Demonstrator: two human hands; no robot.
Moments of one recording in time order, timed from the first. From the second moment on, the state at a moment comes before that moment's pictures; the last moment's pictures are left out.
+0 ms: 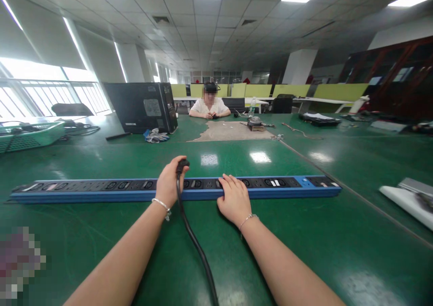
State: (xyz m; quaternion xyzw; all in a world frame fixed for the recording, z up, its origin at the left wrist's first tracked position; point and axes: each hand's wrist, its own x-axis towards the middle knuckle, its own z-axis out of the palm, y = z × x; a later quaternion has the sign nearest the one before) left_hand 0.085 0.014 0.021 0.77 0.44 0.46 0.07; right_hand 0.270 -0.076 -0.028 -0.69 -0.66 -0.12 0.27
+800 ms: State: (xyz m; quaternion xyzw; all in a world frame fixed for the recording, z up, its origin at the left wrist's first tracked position) left_hand 0.025 0.017 -0.009 0.86 0.43 0.27 -0.03; right_hand 0.272 -0.075 -0.031 -0.69 -0.66 -0.14 0.27
